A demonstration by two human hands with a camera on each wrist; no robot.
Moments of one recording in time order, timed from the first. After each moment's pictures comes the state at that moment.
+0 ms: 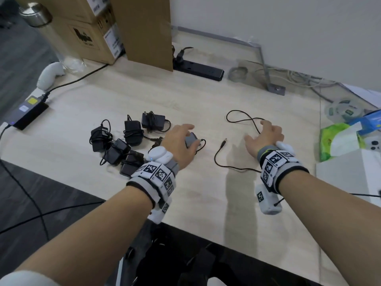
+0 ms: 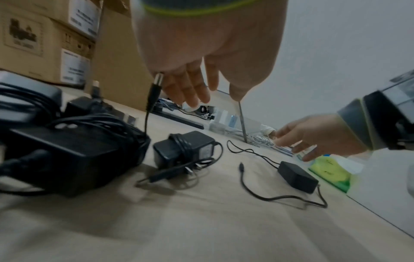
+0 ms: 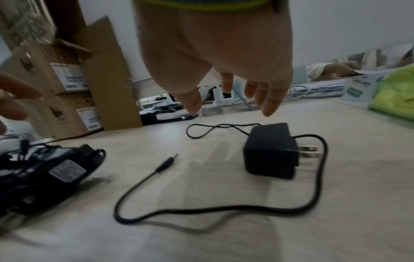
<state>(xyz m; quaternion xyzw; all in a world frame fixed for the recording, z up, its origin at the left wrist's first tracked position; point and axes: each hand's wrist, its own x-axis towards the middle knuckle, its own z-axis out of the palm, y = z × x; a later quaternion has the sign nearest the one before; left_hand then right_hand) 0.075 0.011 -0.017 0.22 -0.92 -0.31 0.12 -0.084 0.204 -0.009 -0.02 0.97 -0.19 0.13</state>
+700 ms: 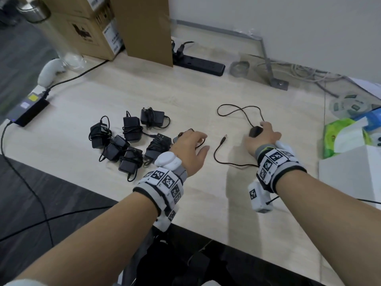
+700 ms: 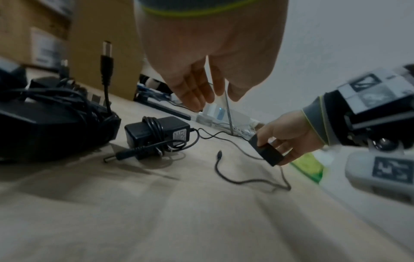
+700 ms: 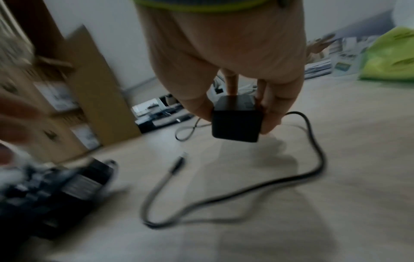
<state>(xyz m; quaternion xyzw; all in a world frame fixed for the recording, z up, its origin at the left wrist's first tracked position) 0.077 0.046 -0.031 0.17 -0.91 -0.36 0.13 -0.082 0.201 -0.014 0.08 0.94 -0.24 0.21</state>
